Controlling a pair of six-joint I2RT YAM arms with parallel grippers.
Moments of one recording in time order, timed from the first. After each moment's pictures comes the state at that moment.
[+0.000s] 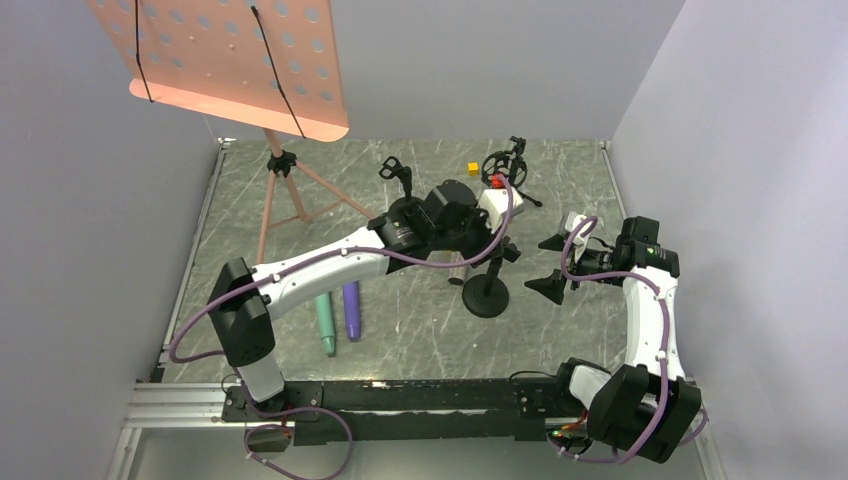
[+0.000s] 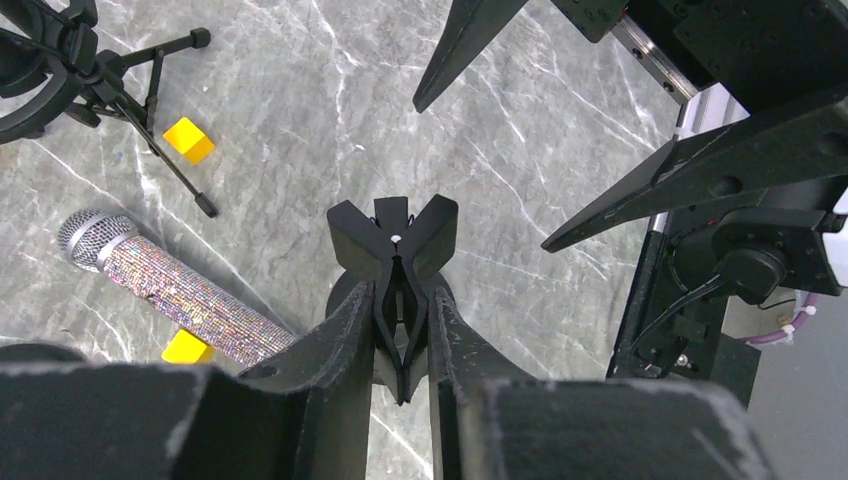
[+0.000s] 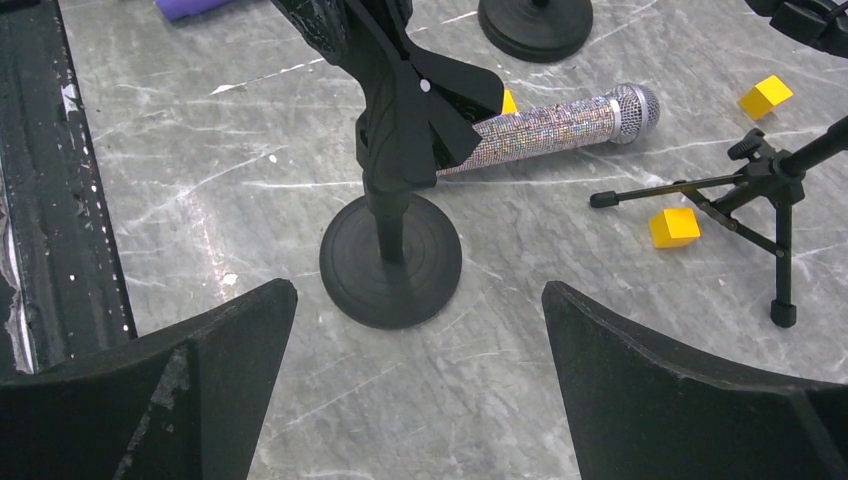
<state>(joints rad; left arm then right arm) -1.02 1.72 1.54 -0.27 0.18 -0.03 -0.35 1.07 0.89 -1.09 -1.21 -1.33</state>
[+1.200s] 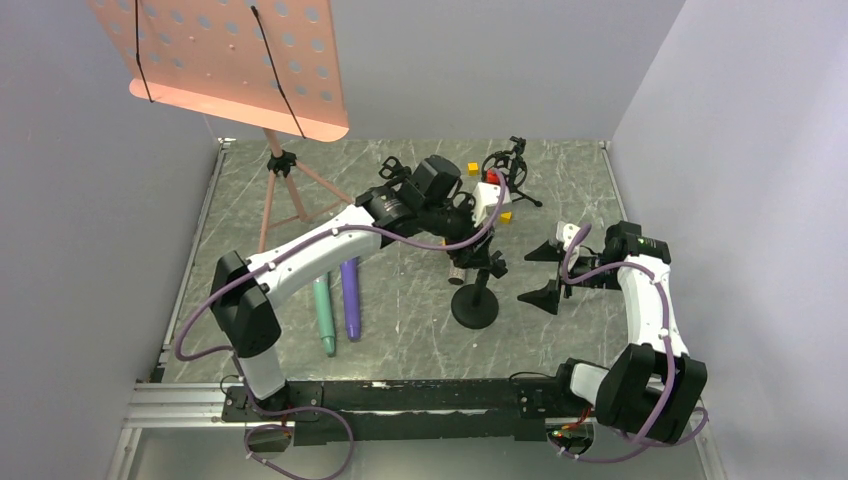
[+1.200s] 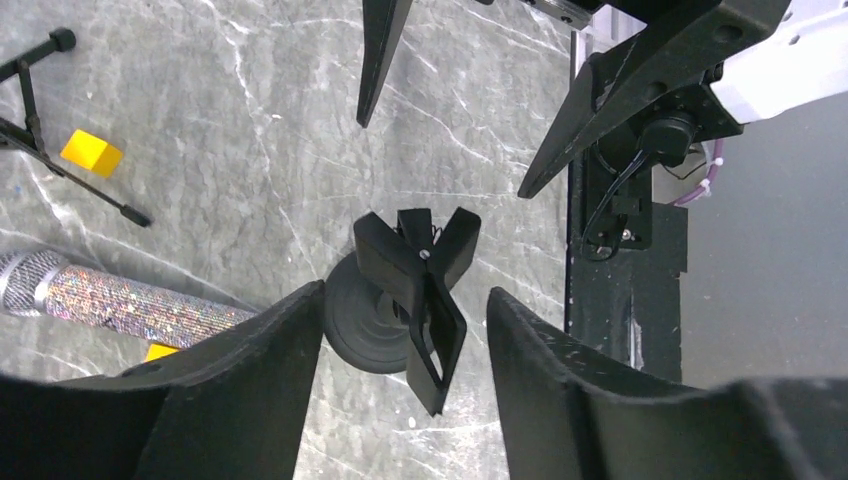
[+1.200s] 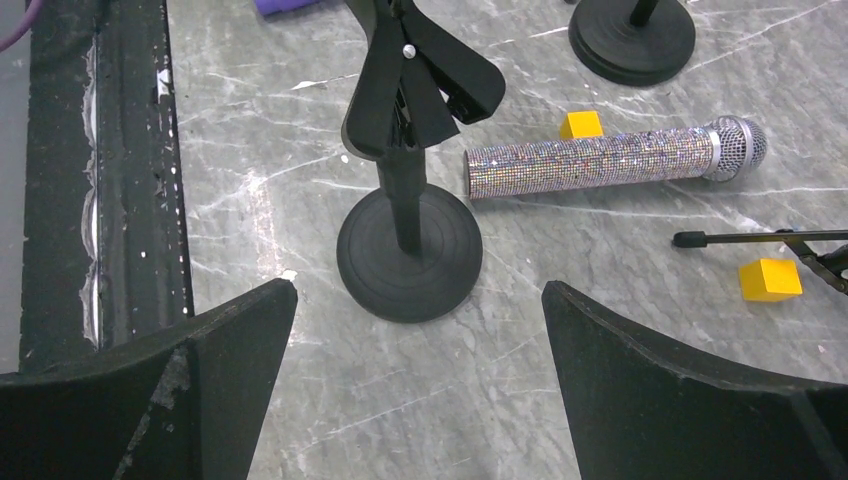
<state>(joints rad) -0.90 1.75 1.67 -0.52 0.58 0.19 -0.29 1.16 0.89 -1.30 -1.24 -1.59</state>
